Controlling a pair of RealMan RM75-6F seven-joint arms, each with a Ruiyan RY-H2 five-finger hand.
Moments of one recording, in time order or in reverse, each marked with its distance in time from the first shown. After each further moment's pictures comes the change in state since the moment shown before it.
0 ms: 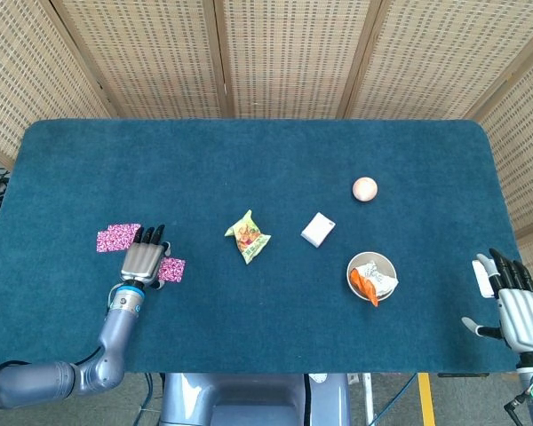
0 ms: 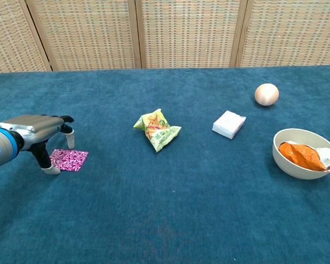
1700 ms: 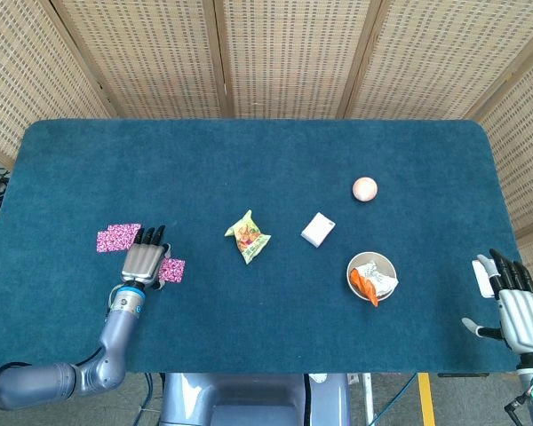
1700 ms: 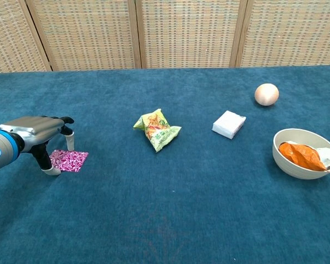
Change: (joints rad) left arm 0.011 -0.011 0.000 0.015 0.003 -0.003 0.001; right arm -0.003 0.002 -0.002 -0.003 -0.002 0.002 0.001
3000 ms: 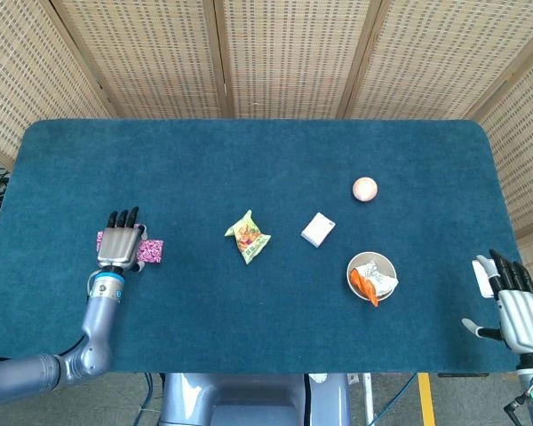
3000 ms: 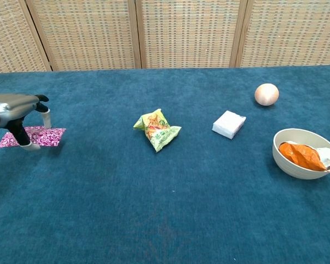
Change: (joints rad) left arm 0.006 0.093 -0.051 0.016 -0.029 0.012 -0.023; right arm 0.000 -0.001 -0.001 -0.003 0.005 -0.004 -0.013
